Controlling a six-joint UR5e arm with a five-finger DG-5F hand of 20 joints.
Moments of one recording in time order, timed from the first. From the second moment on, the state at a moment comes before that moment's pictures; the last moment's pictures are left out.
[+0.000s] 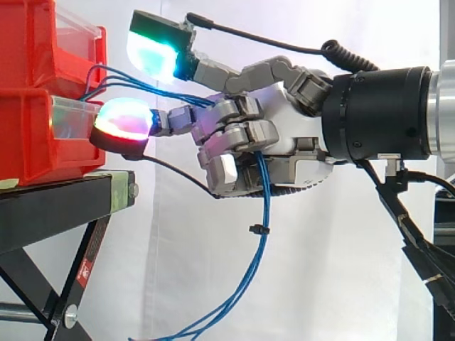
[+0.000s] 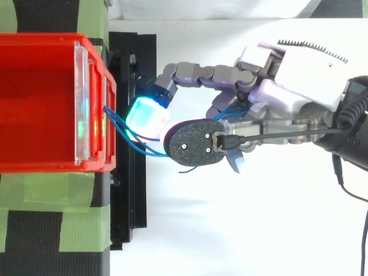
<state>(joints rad) 0.29 -2.00 -1.66 -2.62 -0.89 0.06</state>
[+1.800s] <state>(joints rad) 0.29 -2.00 -1.63 -2.56 -0.89 -0.02</state>
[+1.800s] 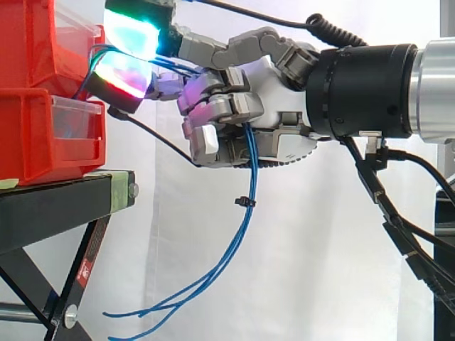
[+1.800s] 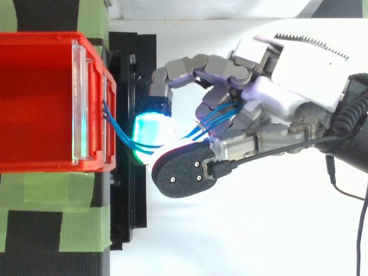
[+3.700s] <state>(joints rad) 0.28 -2.00 -1.63 -2.56 -0.89 -0.10</state>
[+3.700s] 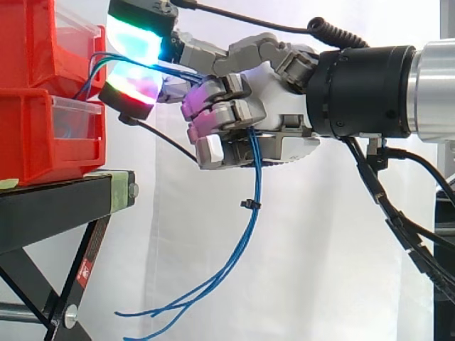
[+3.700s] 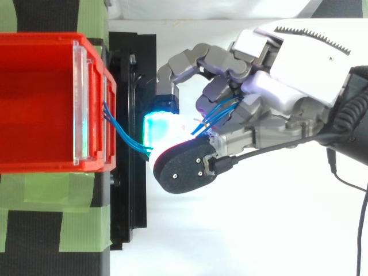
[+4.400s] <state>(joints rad) 0.28 -2.00 -1.63 -2.55 -0.89 -0.29</state>
